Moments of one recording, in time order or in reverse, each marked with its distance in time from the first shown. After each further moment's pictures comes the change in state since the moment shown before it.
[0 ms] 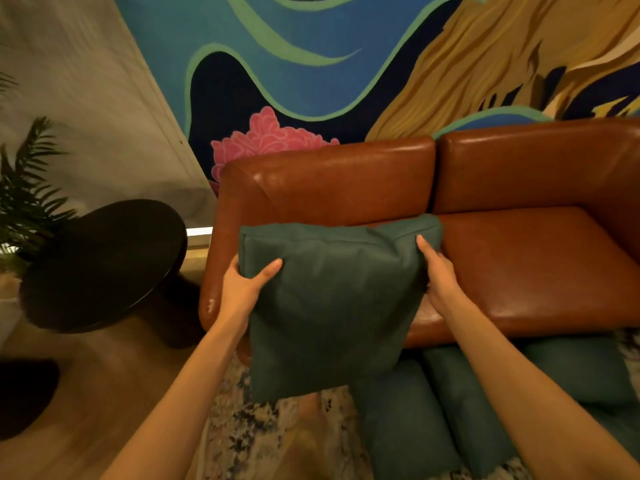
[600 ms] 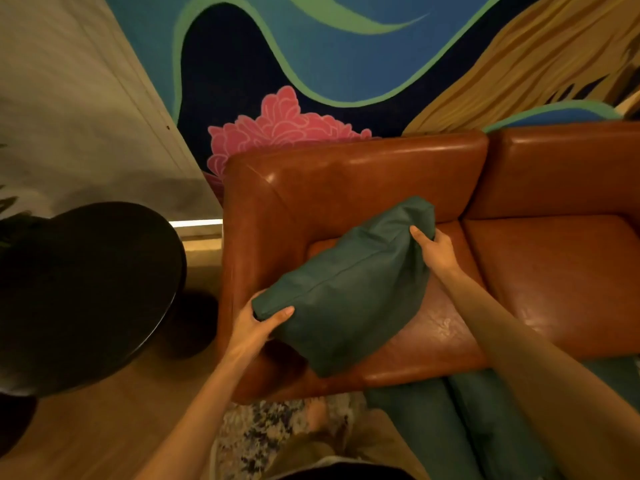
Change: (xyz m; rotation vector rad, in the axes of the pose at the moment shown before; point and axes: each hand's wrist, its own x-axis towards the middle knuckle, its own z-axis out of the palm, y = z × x) left_hand 0.212 -0.048 -0.061 0.130 -0.187 -0.289; right_hand 0.202 -0.022 0.185 -0.481 0.096 -0.089
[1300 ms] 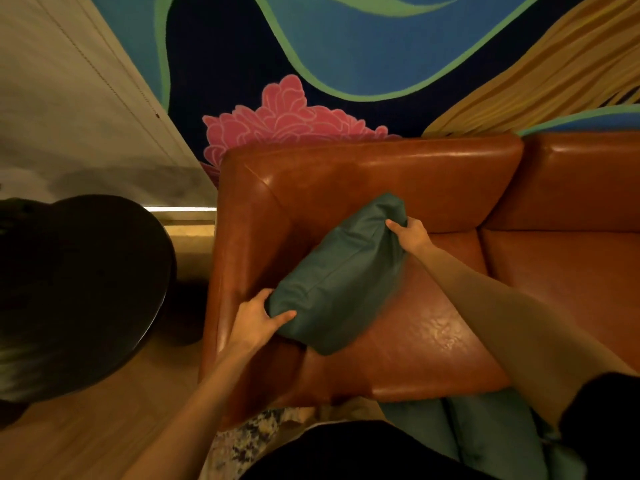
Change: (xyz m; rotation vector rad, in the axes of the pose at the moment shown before) left_hand 0.105 0.020 0.026 0.714 0.027 0.051; right_hand 0.157 -0.018 0.067 -0.301 -0.266 0.105
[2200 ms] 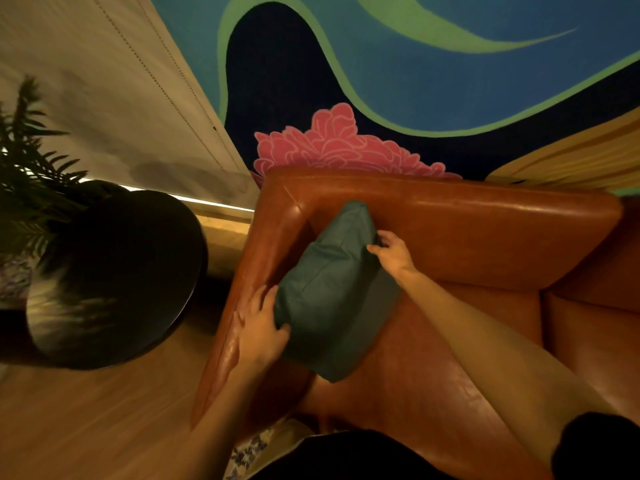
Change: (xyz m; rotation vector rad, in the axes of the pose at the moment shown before) left_hand 0.038 0.036 0.006 0.176 0.203 -0.214; right_hand 0.087 -0.056 0.083 -0.003 -0.229 -0.154
